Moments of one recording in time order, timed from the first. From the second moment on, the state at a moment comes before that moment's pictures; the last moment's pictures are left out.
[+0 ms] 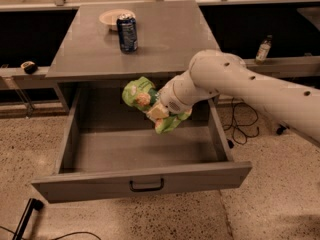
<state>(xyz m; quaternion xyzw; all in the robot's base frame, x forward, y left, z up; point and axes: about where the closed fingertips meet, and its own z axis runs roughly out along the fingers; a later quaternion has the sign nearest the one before) 0.612 0.014 0.758 -0.56 0.75 0.13 0.32</state>
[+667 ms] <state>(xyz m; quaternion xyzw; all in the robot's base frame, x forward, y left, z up) 0.605 -0.007 0.876 -0.61 0.69 0.11 0.37</state>
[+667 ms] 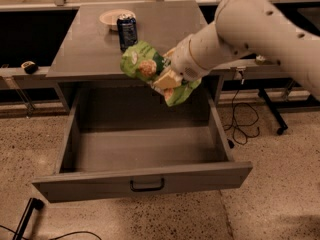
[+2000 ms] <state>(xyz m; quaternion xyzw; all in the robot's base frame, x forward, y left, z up) 0.792 -0.081 0.951 -0.38 0.82 0.08 0.41</state>
